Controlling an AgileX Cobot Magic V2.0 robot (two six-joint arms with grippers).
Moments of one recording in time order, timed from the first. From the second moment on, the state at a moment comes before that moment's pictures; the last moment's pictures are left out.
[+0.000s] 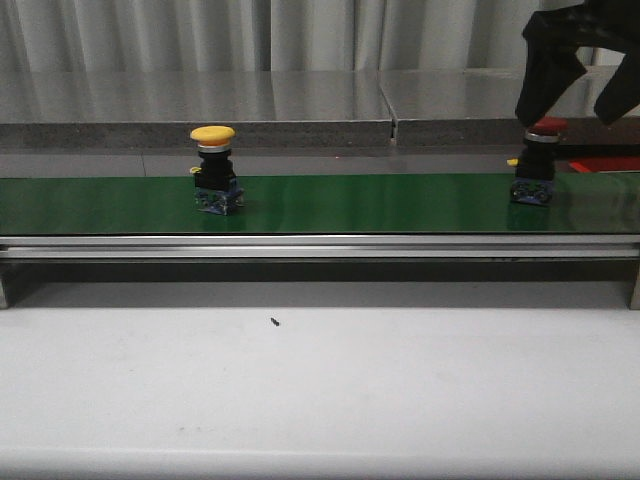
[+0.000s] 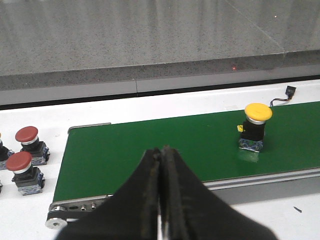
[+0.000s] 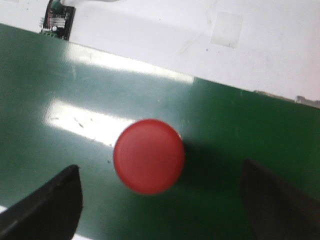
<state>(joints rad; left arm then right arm) -0.03 0.65 -0.60 -0.46 0.35 0.47 0.02 1.74 -1.42 0.26 0.74 -0.28</state>
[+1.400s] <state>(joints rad) -0.03 0.65 -0.60 -0.46 0.35 0.47 -0.54 2.08 -1.86 0.24 0.90 -0.23</state>
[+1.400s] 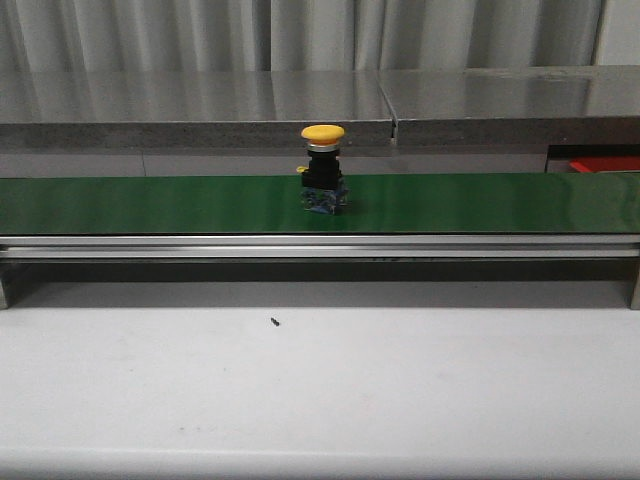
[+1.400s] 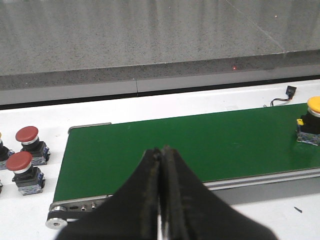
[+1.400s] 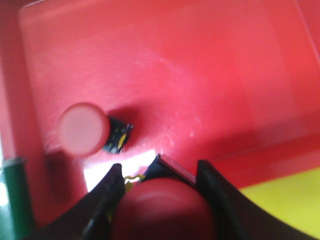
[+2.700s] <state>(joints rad) -0.03 0.65 -0.60 -0.46 0.35 0.47 -0.54 2.34 -2.11 0.24 0.95 -0.22</state>
